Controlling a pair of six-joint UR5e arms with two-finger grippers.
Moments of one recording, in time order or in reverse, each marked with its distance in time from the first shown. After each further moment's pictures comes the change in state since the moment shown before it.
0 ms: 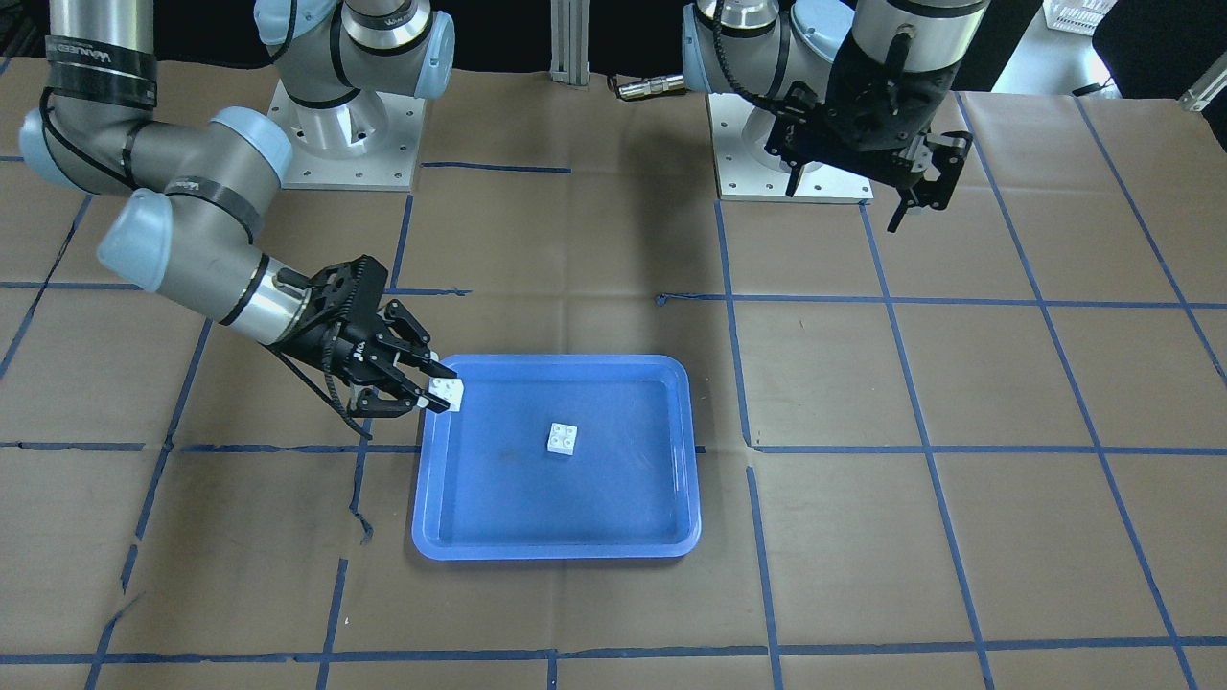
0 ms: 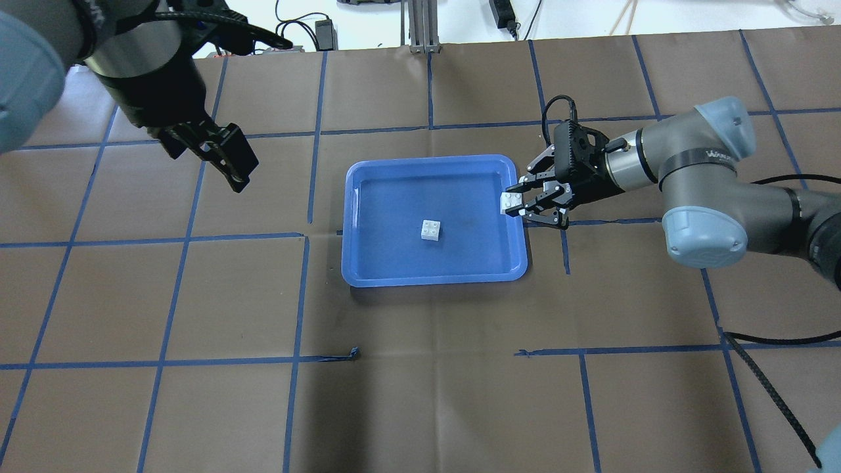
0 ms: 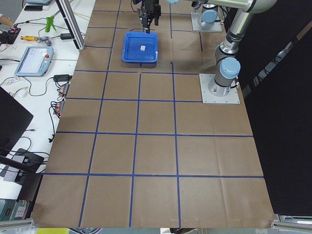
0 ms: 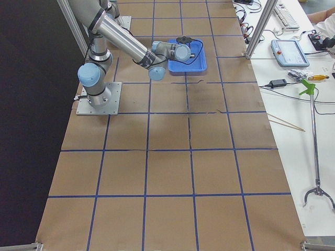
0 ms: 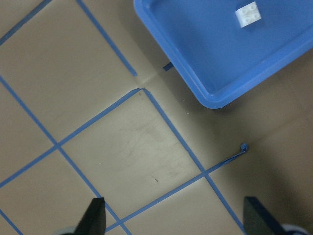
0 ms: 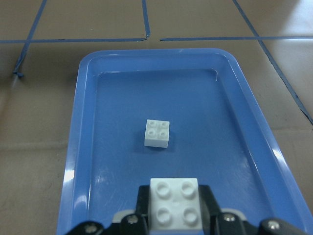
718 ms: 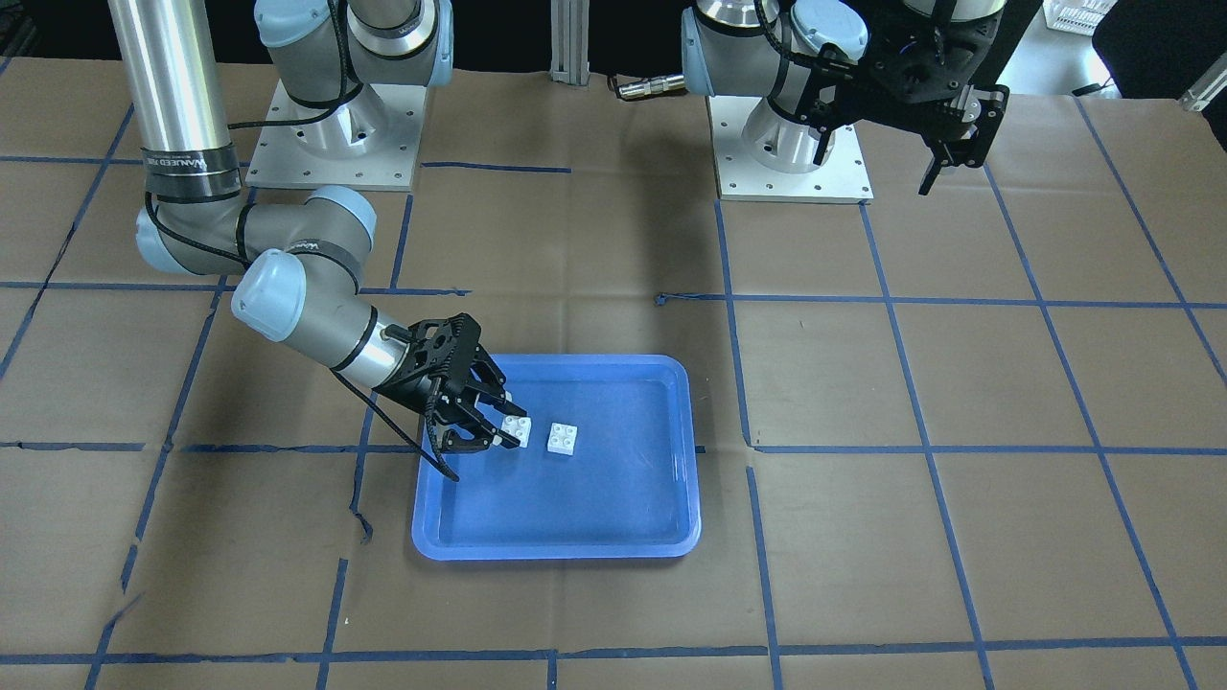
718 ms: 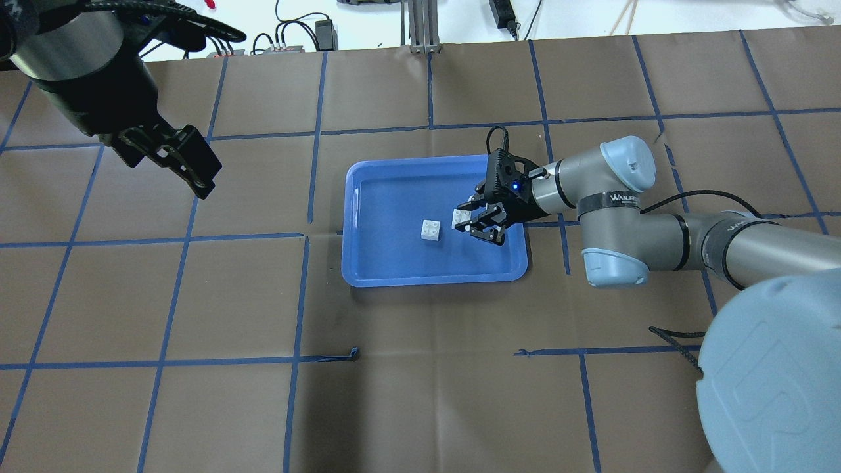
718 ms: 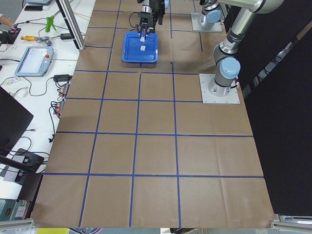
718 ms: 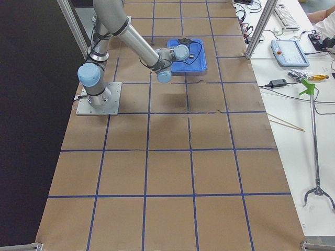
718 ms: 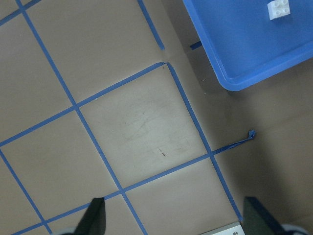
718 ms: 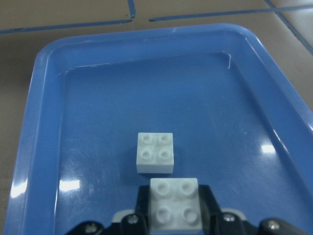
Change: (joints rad) left arm 0.028 0.036 0.000 -0.037 0.006 -0.007; right arm 0.131 0.213 0.002 -0.365 -0.040 0.273
